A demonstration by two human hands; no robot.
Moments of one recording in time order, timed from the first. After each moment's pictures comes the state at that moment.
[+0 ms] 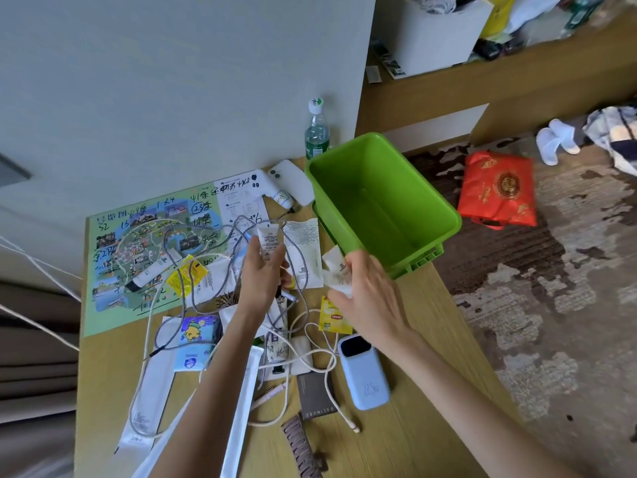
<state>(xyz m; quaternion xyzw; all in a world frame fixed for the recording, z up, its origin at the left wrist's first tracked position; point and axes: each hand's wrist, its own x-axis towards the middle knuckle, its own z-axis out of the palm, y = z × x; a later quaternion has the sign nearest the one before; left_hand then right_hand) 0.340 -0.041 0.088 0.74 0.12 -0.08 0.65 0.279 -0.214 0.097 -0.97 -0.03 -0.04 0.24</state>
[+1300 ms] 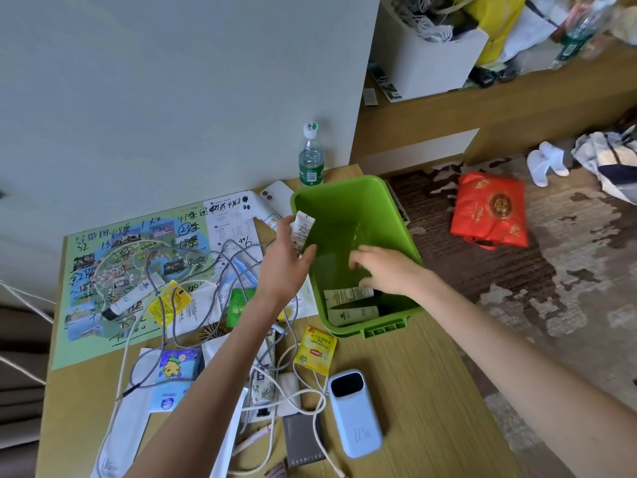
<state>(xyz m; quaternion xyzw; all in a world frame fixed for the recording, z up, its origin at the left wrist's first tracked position) 0.409 -0.091 0.088 0.89 -0.02 -0.04 0.45 0.402 -0.294 0.087 -0.95 -0.15 0.25 0.08</state>
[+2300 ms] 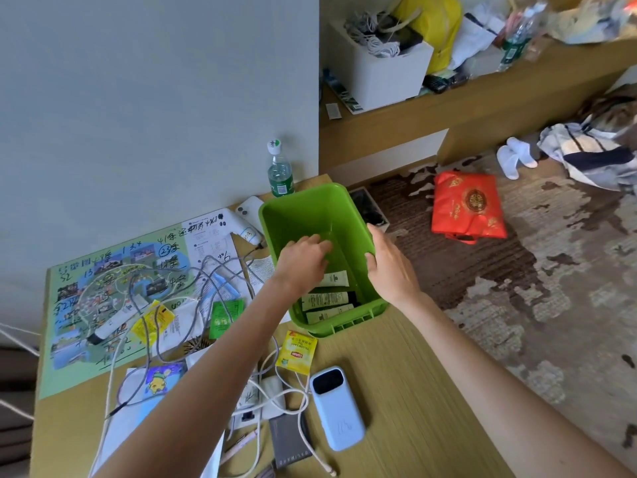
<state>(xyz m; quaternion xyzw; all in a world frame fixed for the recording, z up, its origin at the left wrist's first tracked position) 0.417 -0.155 0.096 0.94 -0.31 -0.06 0.09 0.354 -0.331 0.089 -0.96 0.07 -0.03 0.27</state>
